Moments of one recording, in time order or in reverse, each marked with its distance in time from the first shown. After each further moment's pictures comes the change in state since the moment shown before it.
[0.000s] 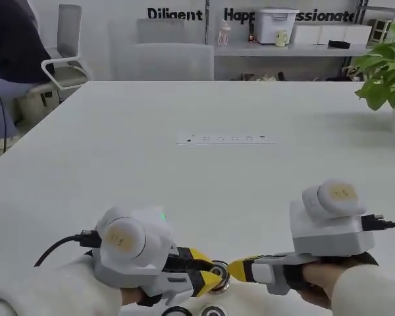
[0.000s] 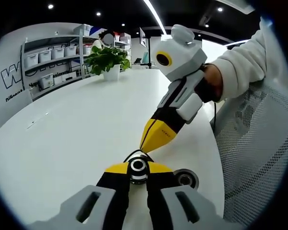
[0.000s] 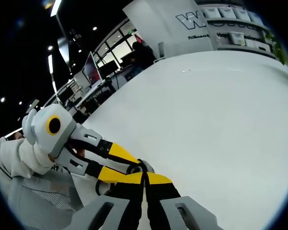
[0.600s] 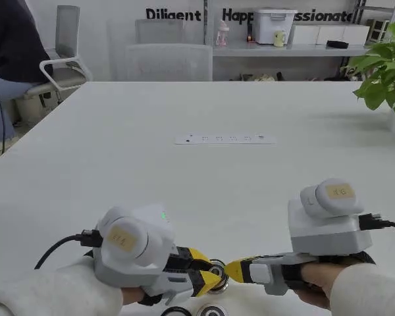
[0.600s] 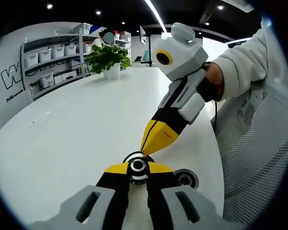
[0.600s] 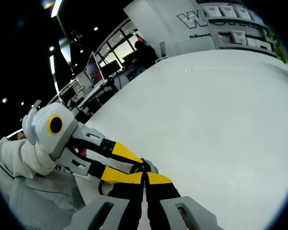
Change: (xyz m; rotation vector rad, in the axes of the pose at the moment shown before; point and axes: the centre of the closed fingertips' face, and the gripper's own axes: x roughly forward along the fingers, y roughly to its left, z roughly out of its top) left arm 0.000 0.000 0.001 0.010 0.025 0.008; right arm 0.001 0.005 -0.001 0.003 0.002 0.026
